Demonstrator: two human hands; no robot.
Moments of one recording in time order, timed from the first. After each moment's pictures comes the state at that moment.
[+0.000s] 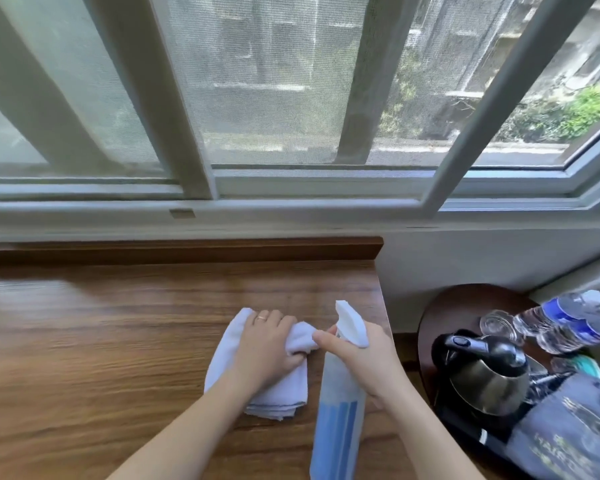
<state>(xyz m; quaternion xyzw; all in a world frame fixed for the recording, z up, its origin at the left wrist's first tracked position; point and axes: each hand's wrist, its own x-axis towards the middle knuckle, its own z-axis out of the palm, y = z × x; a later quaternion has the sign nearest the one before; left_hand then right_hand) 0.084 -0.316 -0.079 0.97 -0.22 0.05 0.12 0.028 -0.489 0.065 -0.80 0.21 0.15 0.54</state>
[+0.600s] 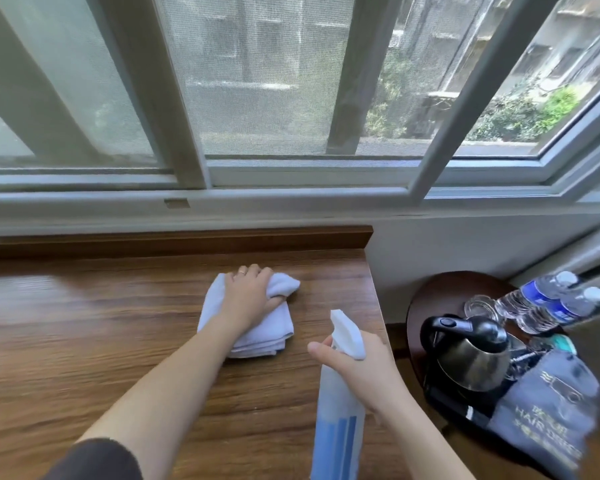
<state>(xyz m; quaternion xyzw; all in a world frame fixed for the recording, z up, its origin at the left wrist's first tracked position) 0.148 -0.297 -0.071 0.98 -0.16 -0.01 0.06 -0.016 -0.479 0.071 -0.81 0.22 0.17 0.52</state>
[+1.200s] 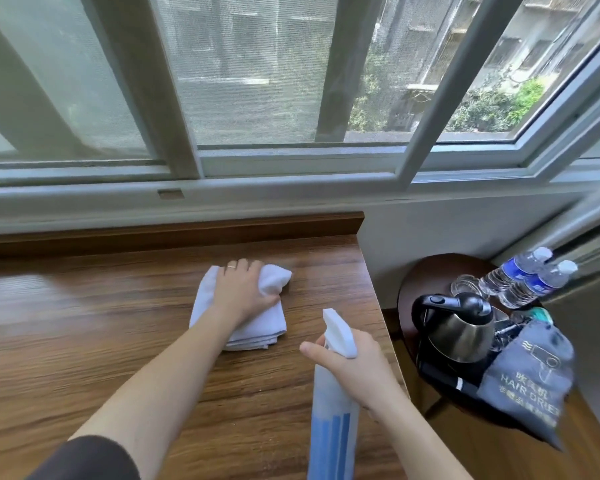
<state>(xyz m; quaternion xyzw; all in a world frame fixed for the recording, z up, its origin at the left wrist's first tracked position) 0.135 -0.287 -0.061 0.99 -0.15 -0.04 0.06 -0.043 -0.457 0.072 -0.82 0.24 0.15 0.49</state>
